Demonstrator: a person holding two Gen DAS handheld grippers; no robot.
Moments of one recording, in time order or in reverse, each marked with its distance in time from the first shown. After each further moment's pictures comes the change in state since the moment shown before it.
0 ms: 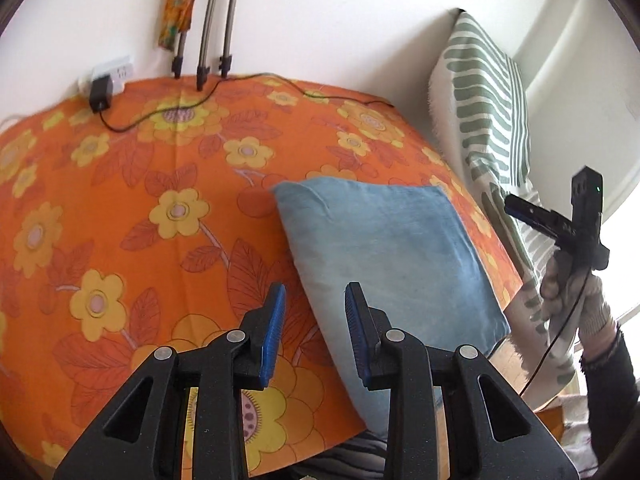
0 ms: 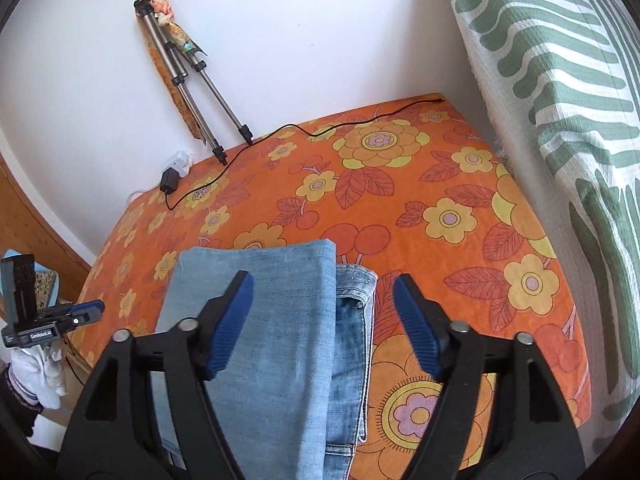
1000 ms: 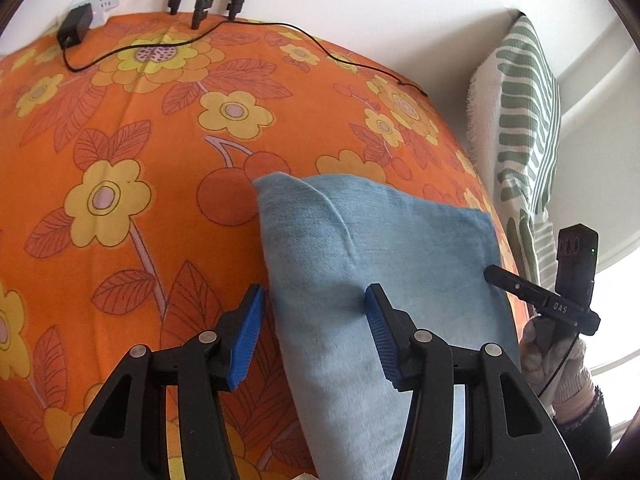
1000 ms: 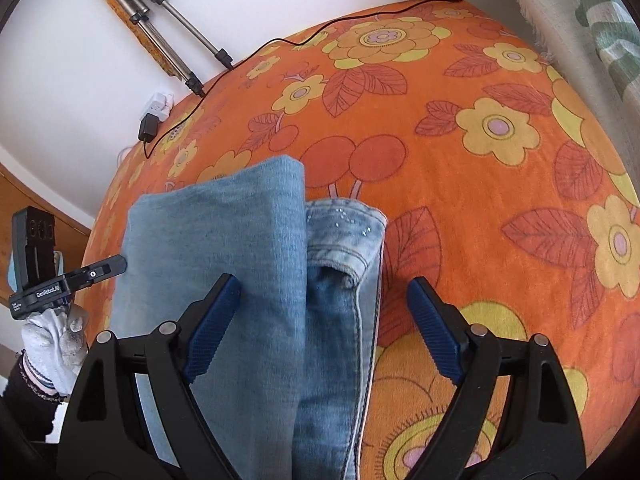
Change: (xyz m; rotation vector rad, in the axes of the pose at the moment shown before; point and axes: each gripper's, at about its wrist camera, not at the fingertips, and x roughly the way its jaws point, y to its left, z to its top) left arm 0.094 0.016 0.029 -0.165 0.085 -0.036; right arm 0.106 -0.030 -0.023 0.059 0.258 0.073
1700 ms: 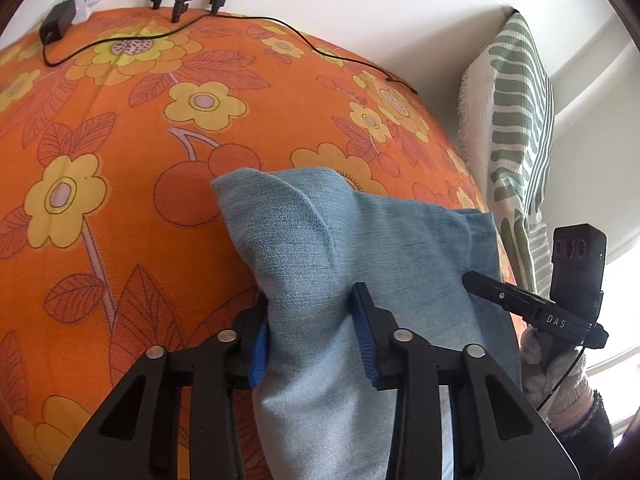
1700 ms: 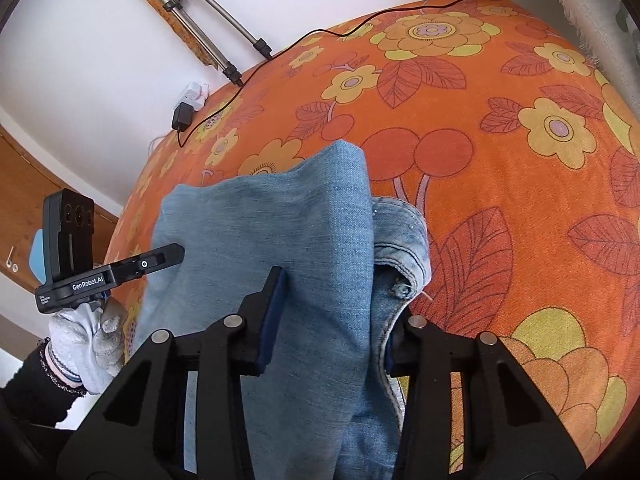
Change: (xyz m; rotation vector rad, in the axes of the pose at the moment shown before) left arm 0.020 -0.016 -0.003 0.019 -0.014 -0.029; right arm 0.015 0.022 -0.004 -0.035 0.013 0.112
